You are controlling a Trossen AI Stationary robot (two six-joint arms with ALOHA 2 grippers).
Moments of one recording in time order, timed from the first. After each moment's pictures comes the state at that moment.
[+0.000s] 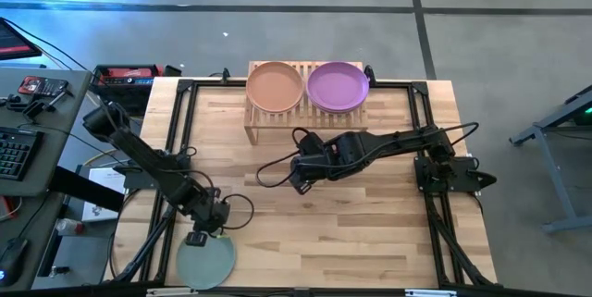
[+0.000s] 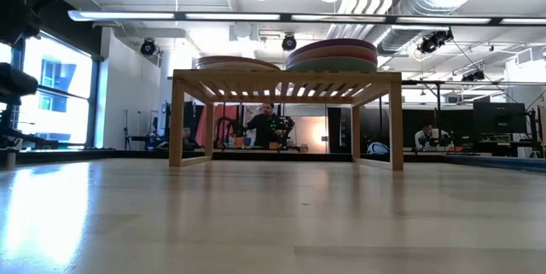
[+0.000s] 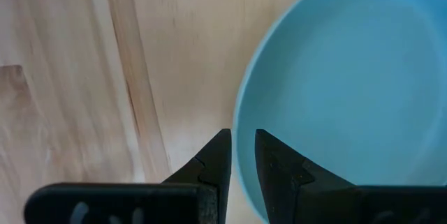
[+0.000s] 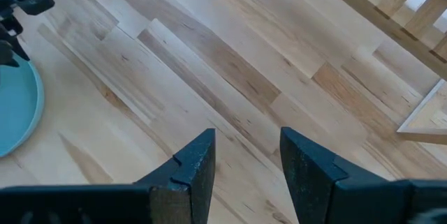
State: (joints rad) left arm -0.72 1.34 0.67 -0.63 0.13 -0.62; right arm 0.25 2.01 2.21 -1.45 0.36 1.02
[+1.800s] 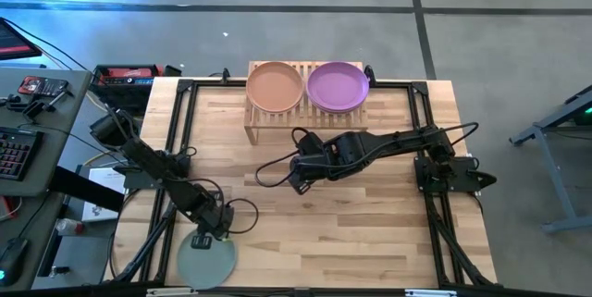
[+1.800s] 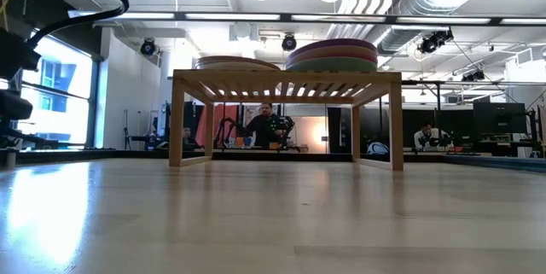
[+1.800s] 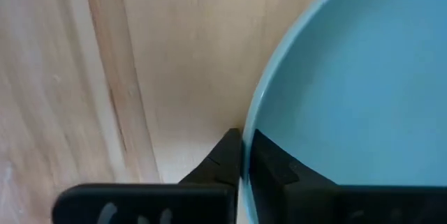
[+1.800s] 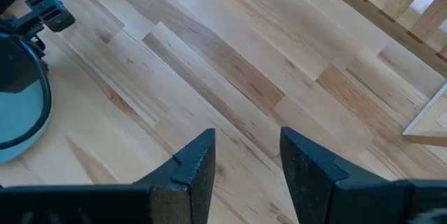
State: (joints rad) left arm -0.71 1.48 0.67 -0.57 0.15 -0.66; right arm 0.24 2.01 2.21 -1.43 0.36 1.02
